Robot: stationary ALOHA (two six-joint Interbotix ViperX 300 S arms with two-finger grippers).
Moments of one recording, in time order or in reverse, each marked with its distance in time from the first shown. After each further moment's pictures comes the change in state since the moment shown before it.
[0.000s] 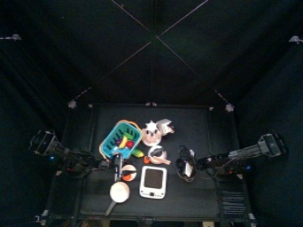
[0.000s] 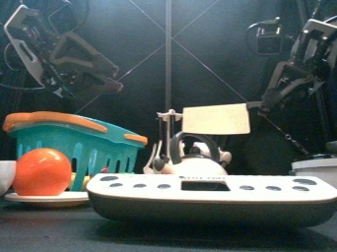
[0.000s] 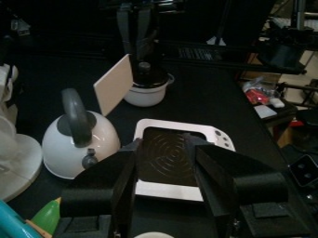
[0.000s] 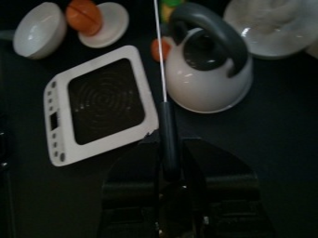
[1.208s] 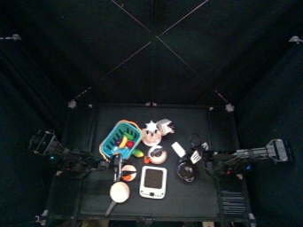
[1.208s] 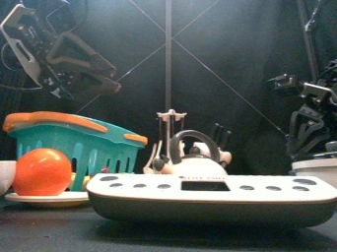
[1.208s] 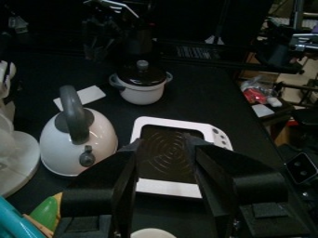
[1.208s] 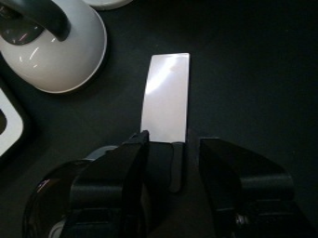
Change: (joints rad) left arm -0.012 0.002 0.002 -0.014 0.000 -0.002; right arm -0.250 -0.017 0.164 0.120 0.005 0.000
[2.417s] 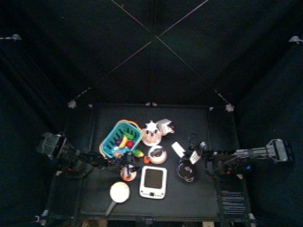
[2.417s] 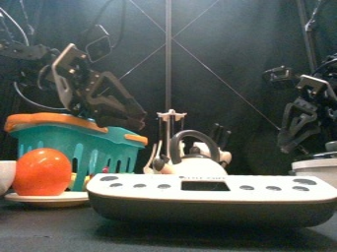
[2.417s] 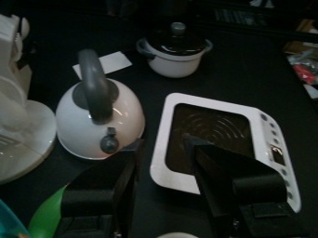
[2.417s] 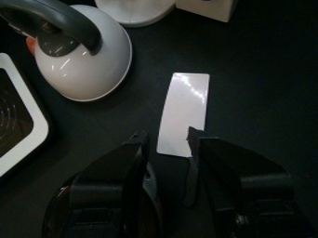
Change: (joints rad) left arm 0.199 0.232 -0.207 -0.054 0.207 0.081; right arm 0.006 0.005 -0.021 -0.058 -0.058 0.000
